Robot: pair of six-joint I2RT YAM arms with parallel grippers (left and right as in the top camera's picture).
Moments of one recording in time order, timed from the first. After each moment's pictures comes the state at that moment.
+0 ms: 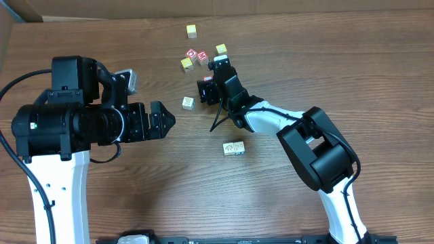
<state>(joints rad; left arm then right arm) 0.04 1.33 1.70 -1.57 0.38 -0.10 0.63 2.27 1.41 0.28 0.08 0.31</state>
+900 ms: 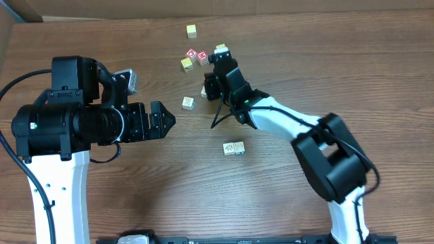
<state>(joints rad) 0.04 1.33 1.70 -1.57 0.38 -0.10 0.63 2.12 1.42 0.13 0.04 0.32</state>
